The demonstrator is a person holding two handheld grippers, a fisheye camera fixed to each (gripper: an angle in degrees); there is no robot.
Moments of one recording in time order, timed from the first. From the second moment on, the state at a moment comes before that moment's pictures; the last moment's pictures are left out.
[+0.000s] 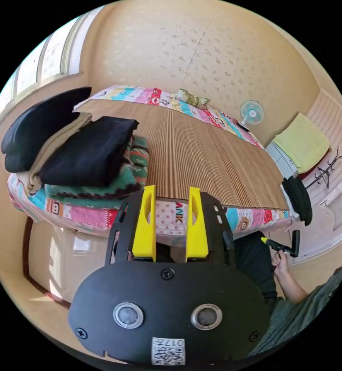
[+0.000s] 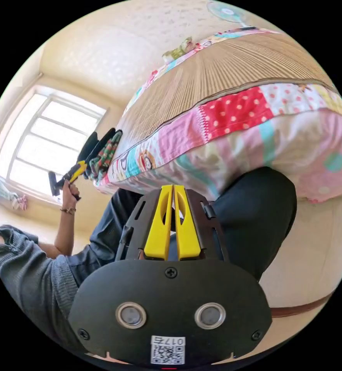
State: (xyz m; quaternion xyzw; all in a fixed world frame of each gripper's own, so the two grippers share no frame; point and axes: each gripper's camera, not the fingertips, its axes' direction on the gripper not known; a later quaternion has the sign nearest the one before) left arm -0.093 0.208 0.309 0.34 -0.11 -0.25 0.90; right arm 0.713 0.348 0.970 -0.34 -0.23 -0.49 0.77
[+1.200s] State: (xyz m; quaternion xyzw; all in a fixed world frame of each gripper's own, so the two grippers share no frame) left arm -0.105 0.279 0.236 0.49 0.05 -0.10 0.86; right arm 0.632 0.461 0.963 -0.40 -0.26 -0.48 0.74
